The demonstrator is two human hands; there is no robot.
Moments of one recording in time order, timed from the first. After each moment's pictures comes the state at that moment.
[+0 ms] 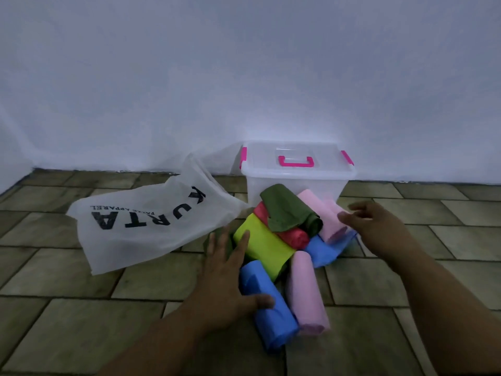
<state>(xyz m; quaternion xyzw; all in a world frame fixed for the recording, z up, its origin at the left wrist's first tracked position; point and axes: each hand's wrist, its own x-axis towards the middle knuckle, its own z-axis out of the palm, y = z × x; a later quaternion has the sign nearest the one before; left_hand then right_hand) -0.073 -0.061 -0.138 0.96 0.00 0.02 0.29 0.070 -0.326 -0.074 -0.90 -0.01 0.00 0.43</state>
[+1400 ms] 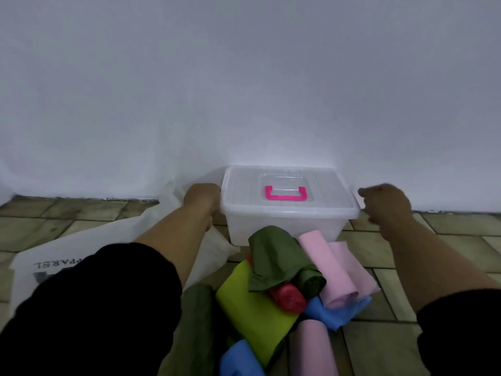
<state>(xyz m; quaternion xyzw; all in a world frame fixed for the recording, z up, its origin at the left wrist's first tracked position) 0.150 0.010 -0.056 0.65 0.38 0.11 0.65 0.229 -0.289 -0.060 -0.85 0.11 -0.06 0.51</state>
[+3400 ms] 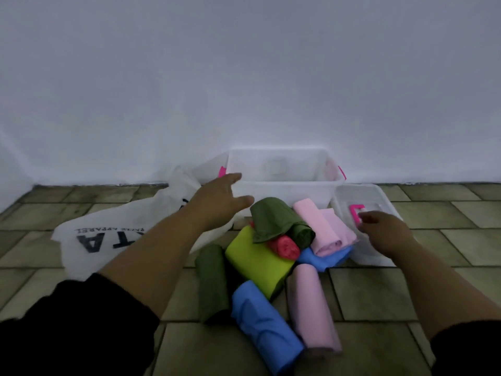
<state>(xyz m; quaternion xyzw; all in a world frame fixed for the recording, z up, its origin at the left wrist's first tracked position) 0.041 -0.021 -0.037 0.93 0.08 0.06 0.36 0.122 -0.334 -0.099 -0.93 0.04 0.01 0.35</state>
